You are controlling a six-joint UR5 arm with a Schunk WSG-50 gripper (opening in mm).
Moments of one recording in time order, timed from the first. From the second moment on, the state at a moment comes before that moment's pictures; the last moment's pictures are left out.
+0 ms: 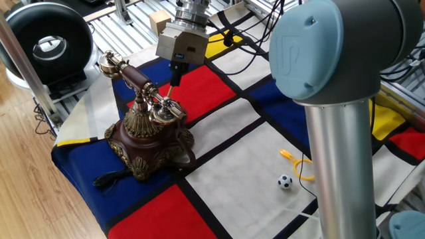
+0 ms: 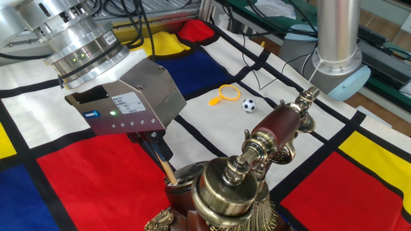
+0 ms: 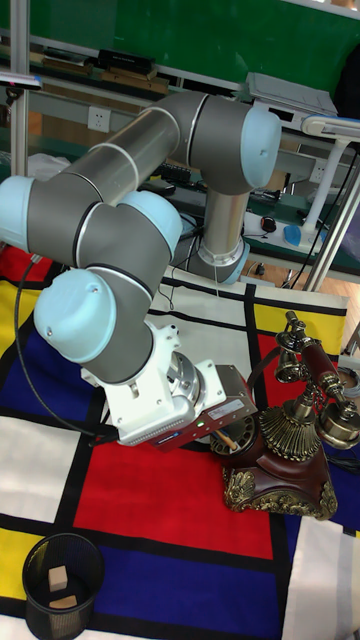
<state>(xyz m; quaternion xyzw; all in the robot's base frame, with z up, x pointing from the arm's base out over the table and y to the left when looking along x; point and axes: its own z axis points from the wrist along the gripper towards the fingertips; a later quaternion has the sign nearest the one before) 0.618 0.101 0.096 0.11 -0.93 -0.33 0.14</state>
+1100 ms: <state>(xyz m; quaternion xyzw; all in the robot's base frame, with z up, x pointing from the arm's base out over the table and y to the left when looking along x) 0.616 0.095 0.092 0.11 -0.93 -0.33 0.14</state>
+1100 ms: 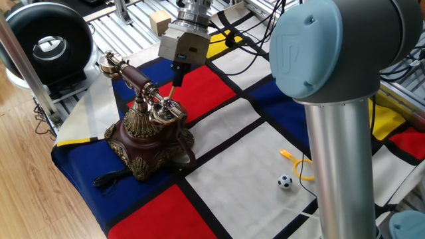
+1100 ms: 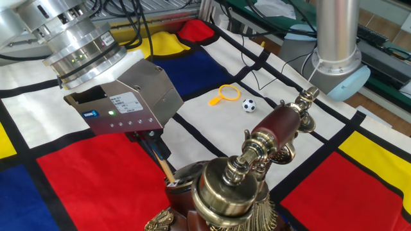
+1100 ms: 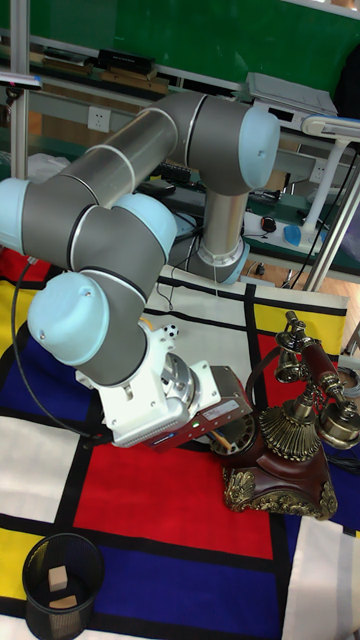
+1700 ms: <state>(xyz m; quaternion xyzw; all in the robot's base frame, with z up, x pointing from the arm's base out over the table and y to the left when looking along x) 0.612 0.092 0.092 0.11 -0.93 -0.33 0.14</state>
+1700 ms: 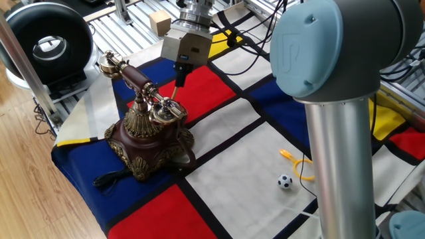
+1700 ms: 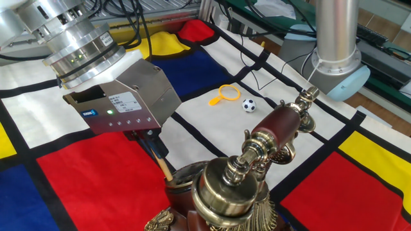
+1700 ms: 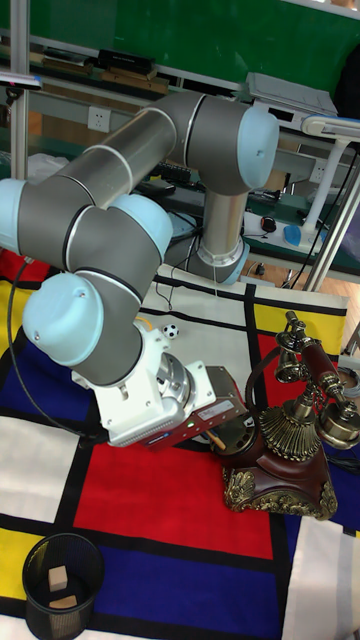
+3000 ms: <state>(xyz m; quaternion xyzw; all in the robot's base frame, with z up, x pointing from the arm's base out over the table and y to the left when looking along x) 0.584 0.130 0.129 0.08 -0.91 -0.36 0.16</state>
